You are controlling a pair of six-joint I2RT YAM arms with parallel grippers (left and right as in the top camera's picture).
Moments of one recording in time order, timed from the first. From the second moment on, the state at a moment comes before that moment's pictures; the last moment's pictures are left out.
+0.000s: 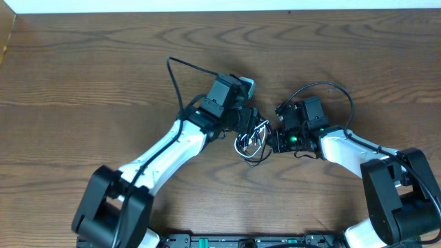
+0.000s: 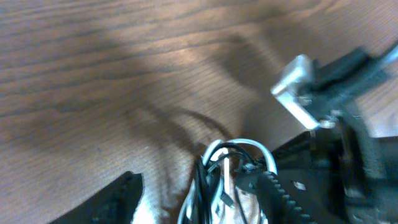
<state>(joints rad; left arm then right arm) -0.56 1.66 1.05 -0.30 0.26 -0.26 0.31 1.72 0.73 -0.15 -0.51 0.26</state>
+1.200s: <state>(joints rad) -0.41 1.32 1.05 -0.62 0.42 -0.27 0.31 1.72 0.73 -0.17 -0.50 0.28</state>
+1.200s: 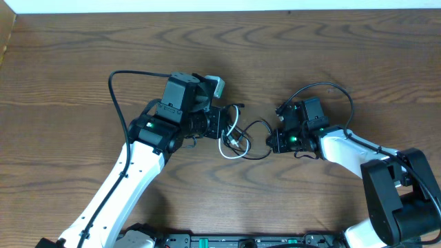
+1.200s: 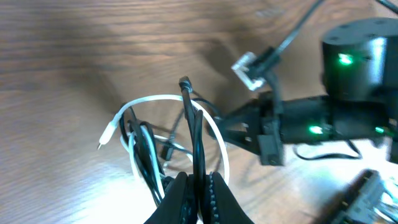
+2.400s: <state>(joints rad) -0.41 1.32 1.05 -0.52 0.96 -0.04 0.29 1.39 0.74 -0.16 -0.74 0.13</state>
